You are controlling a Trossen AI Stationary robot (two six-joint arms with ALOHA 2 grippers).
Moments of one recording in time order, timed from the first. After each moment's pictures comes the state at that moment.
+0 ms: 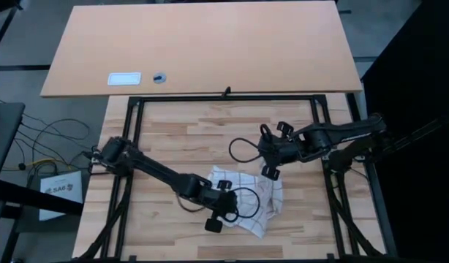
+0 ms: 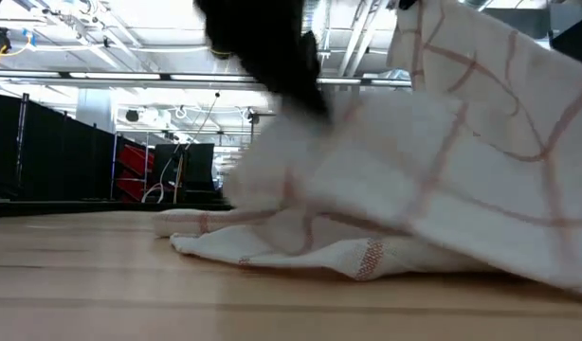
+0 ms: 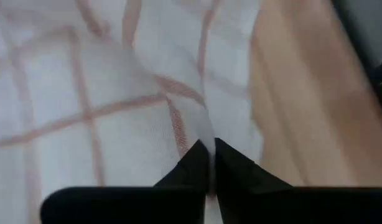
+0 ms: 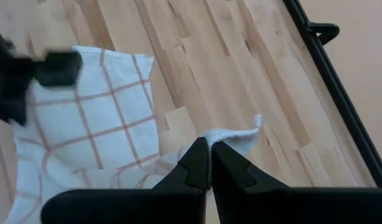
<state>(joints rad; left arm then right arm) -0.39 1.90 1.42 -0.41 -0.06 -0.12 0.29 1.53 1.71 -1.33 0.44 0.51</state>
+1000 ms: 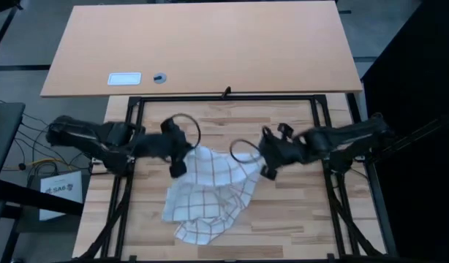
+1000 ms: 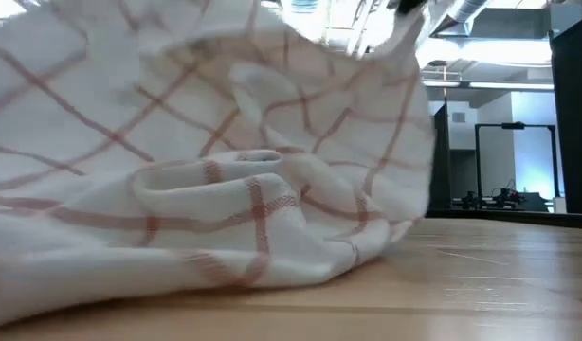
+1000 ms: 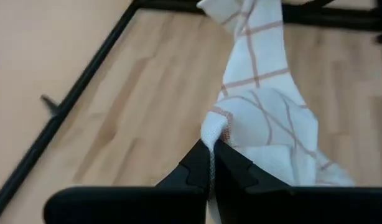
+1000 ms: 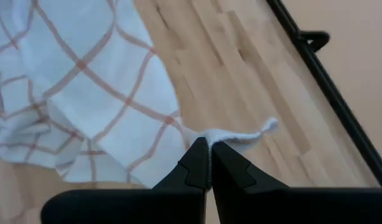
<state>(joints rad) -0.22 1.21 1.35 -0.89 -0.46 -0.29 0.26 1.49 1.57 -1.18 0.48 0.51</state>
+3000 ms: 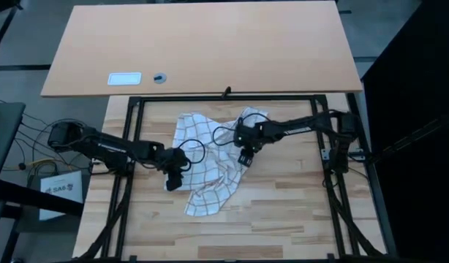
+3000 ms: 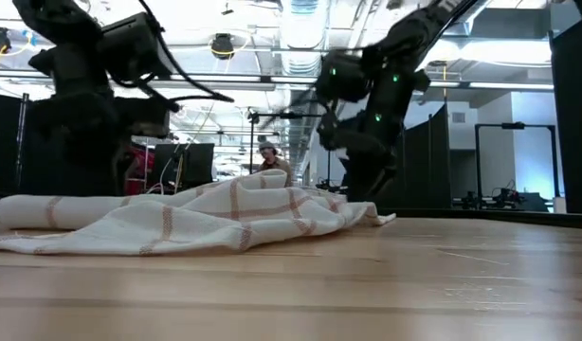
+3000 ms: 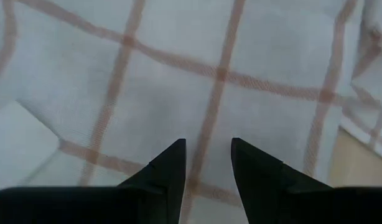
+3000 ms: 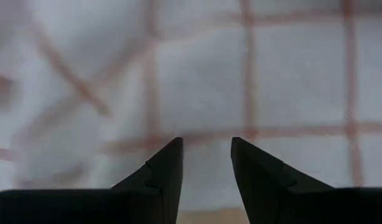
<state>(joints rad) -0.02 1.26 0.49 -0.38 0.07 -0.34 -0.21 1.86 1.14 -0.52 -0.01 0.23</state>
